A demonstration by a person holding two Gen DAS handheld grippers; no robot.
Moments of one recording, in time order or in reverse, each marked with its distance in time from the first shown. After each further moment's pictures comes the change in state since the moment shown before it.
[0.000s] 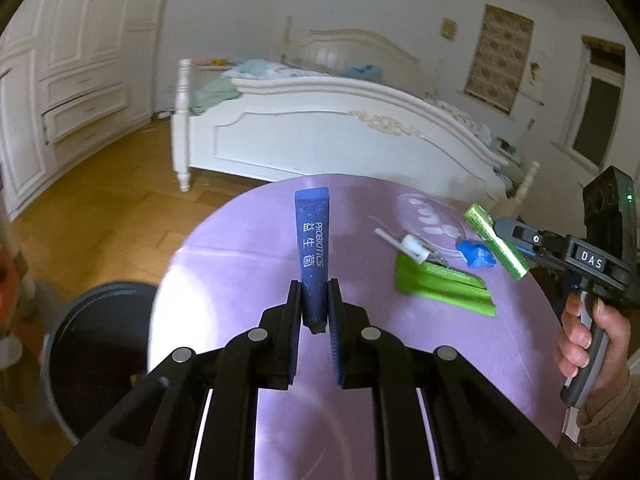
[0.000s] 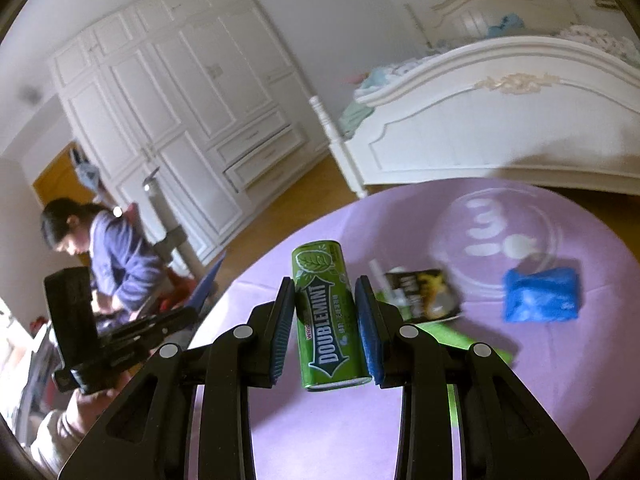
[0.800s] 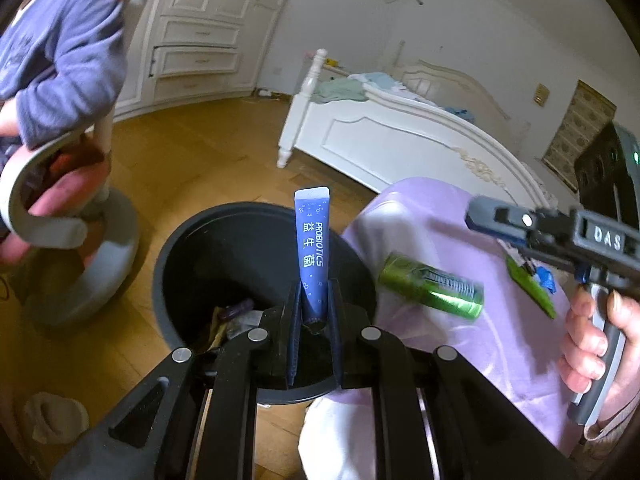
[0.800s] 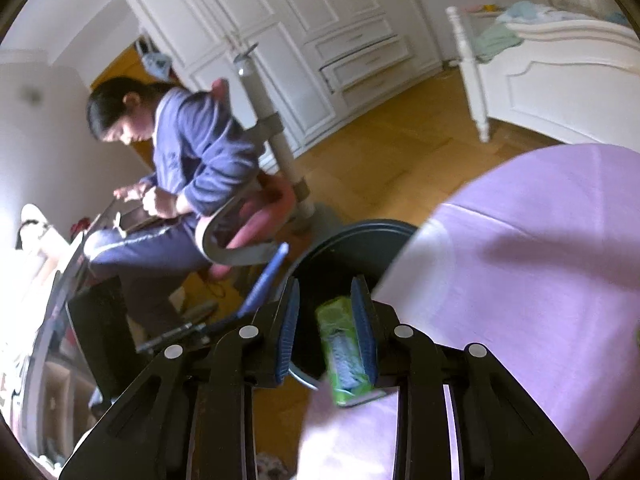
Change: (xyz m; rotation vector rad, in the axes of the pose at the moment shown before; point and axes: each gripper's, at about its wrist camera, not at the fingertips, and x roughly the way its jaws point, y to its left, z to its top) left arm -0.076 0.148 -0.089 -0.319 -0.044 0.179; right arm 0.174 0.223 -0.040 -0.212 0.358 0.239
